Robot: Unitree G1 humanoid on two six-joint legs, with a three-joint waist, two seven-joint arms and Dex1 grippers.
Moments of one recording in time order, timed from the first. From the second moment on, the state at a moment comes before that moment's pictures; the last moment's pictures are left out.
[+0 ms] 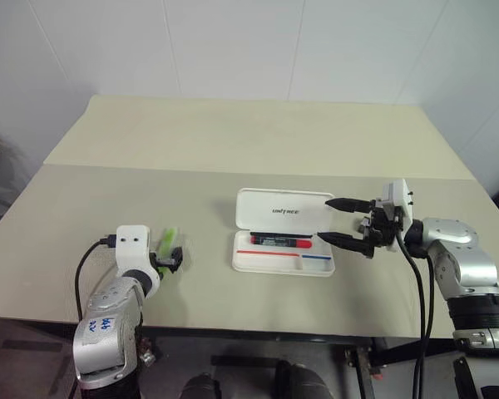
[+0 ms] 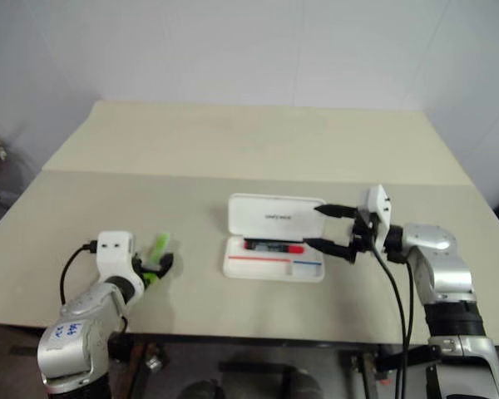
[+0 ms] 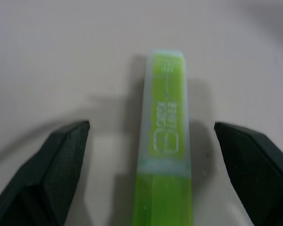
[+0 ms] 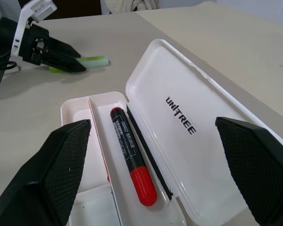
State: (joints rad) left arm -0.18 0.11 0.32 -0.57 -0.01 1.14 -0.21; right arm -0.54 -0.65 -0.08 0.25 0.46 0.18 1.27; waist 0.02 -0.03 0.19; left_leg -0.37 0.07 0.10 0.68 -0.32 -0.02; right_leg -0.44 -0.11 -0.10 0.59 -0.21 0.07
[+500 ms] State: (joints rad) left arm -0.24 0.24 0.28 -0.48 -0.05 1.18 -0.21; right arm -0.44 -0.70 -0.13 0.16 0.55 0.22 1.34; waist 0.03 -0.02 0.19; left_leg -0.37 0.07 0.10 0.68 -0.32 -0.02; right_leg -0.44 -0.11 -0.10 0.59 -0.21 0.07
